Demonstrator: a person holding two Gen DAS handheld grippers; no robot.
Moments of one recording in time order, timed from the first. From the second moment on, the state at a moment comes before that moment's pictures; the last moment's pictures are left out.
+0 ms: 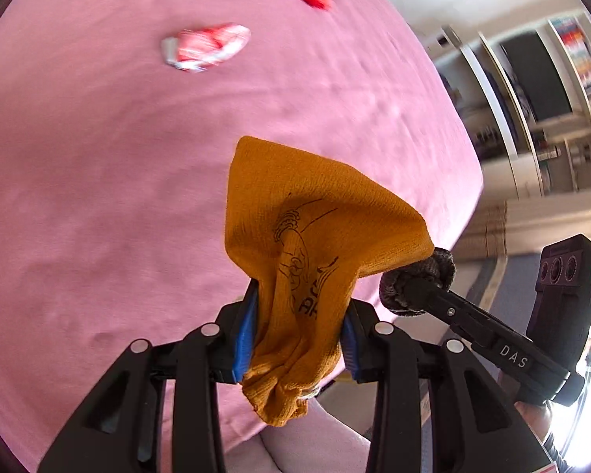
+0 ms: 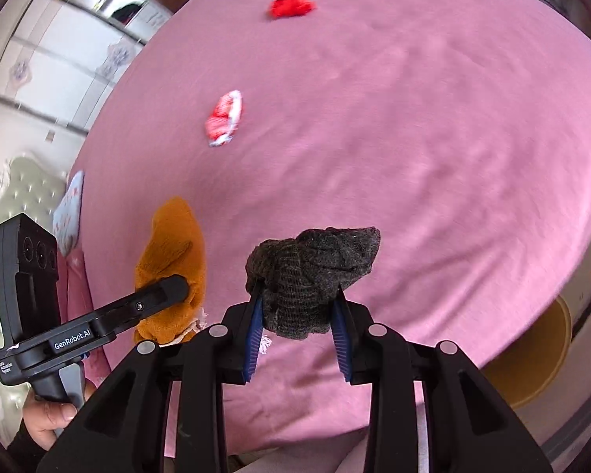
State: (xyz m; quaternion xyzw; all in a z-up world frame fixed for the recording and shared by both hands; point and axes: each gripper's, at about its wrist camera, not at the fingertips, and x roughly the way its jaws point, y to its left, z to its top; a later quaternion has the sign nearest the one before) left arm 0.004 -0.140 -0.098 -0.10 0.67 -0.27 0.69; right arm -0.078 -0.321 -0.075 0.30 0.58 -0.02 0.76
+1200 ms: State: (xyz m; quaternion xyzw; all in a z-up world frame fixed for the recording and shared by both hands) left arm -0.217 -0.494 -0.241 0.14 0.75 -0.38 0.52; right arm -0.395 -0.555 -0.201 0.48 0.56 -0.23 0.63
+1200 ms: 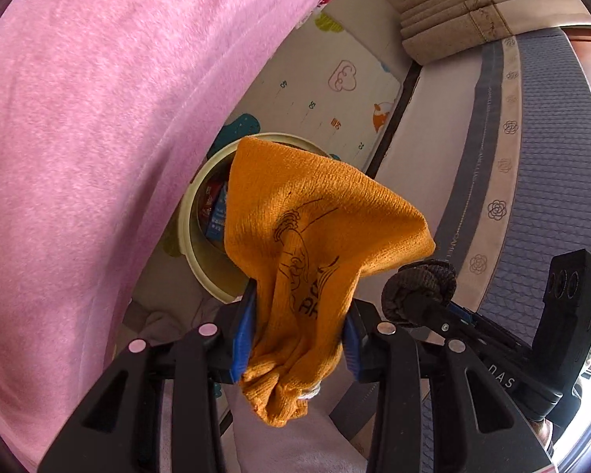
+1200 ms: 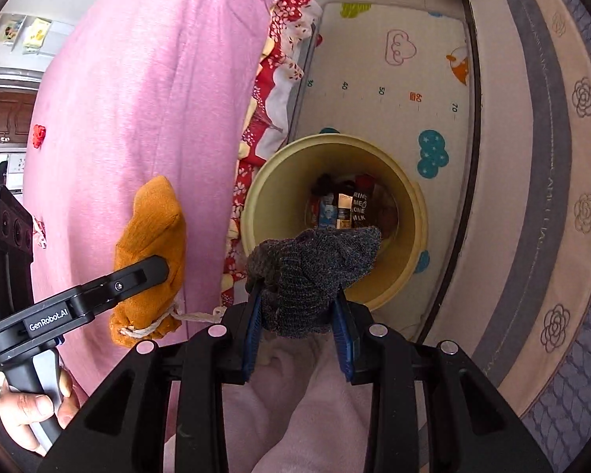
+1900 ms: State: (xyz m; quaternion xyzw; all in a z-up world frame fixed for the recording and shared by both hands) left arm -0.219 -0.513 -0.274 0.18 0.77 -0.36 0.49; right arm -0.408 -0.573 -0.224 0.50 0.58 -0.23 0.61
